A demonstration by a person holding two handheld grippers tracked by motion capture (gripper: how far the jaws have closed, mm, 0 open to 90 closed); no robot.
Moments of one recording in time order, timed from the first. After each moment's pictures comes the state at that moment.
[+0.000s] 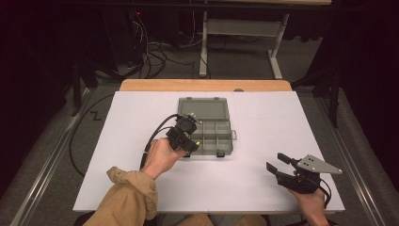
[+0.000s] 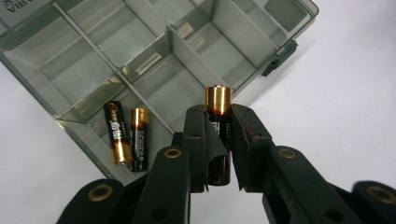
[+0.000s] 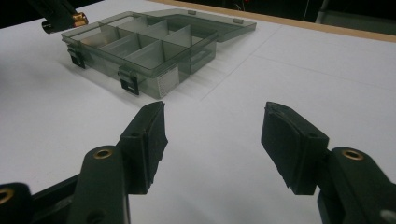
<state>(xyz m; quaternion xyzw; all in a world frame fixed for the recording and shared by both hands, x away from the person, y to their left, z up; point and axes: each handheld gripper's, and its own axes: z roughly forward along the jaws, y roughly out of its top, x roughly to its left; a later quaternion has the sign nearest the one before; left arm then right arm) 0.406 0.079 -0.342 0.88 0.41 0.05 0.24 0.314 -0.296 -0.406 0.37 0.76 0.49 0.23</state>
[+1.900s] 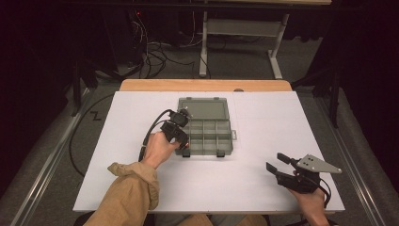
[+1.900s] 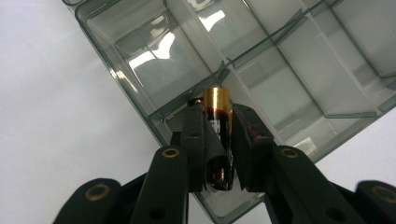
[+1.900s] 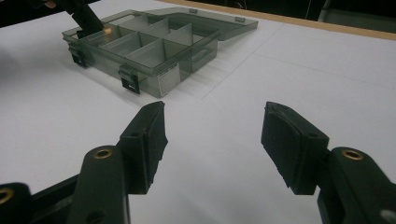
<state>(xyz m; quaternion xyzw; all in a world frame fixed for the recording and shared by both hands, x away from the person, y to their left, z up) 0.448 0.099 -0.374 0.86 0.48 0.07 0.18 0.315 -0.296 -0.407 0.37 0.76 0.49 0.22</state>
